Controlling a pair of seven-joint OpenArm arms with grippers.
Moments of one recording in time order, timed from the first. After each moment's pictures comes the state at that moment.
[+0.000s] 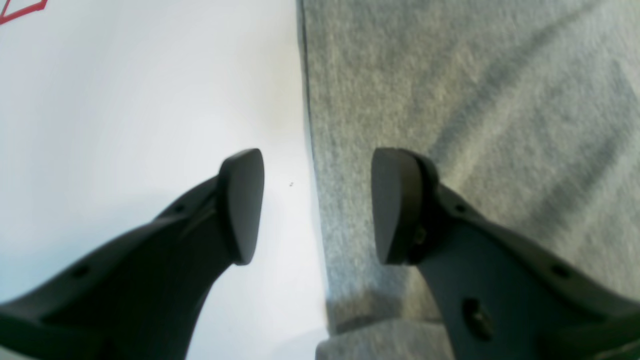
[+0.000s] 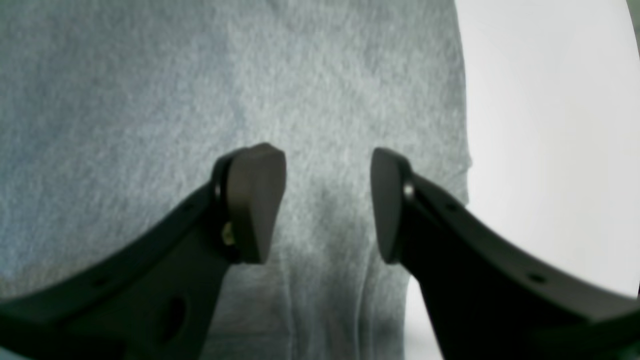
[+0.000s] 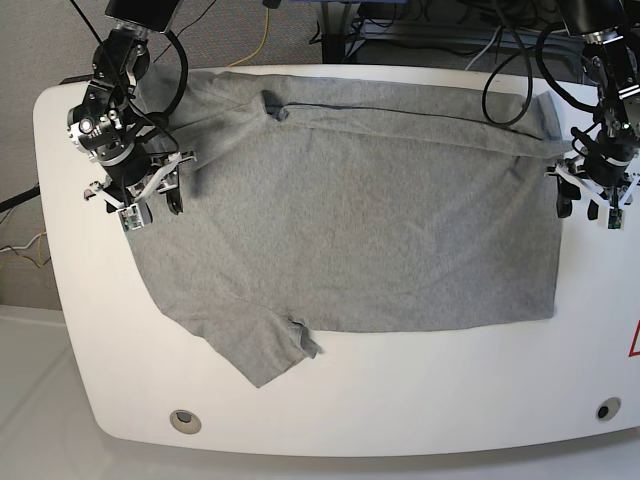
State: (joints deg) left arm 11.6 -24.0 -27.1 89.9 -19.7 -25.5 34.6; right arm -8.0 7.6 25.8 98.6 6.6 38.6 -39.8
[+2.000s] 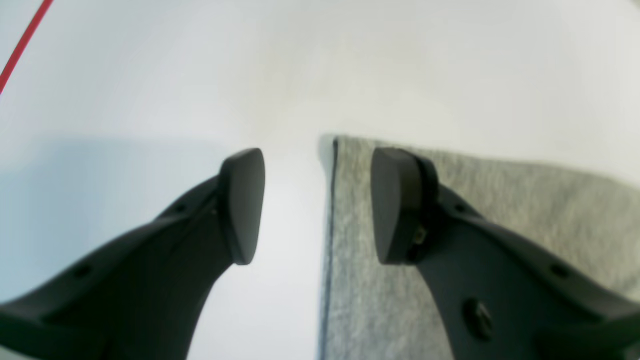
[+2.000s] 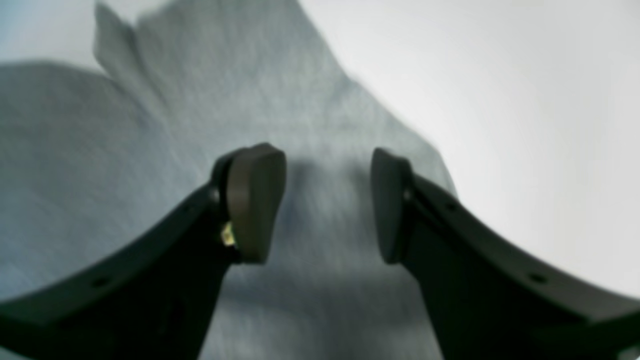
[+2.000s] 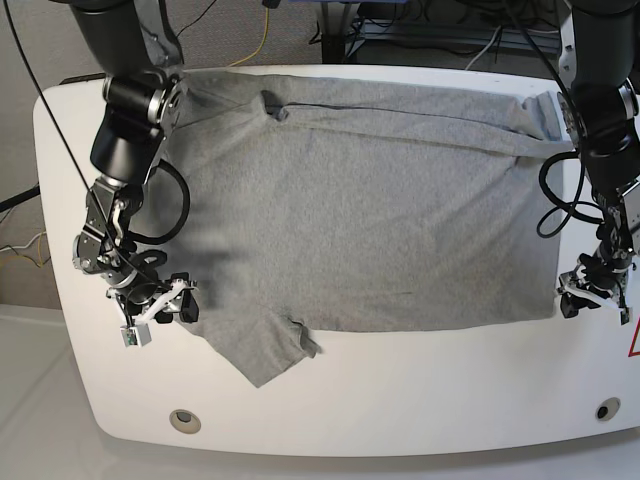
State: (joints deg) left arm -33.0 -27.5 -17.0 31.2 -14.4 -25.6 16.6; right arm 30.6 11.7 23.2 48.9 5.4 37.4 -33.3
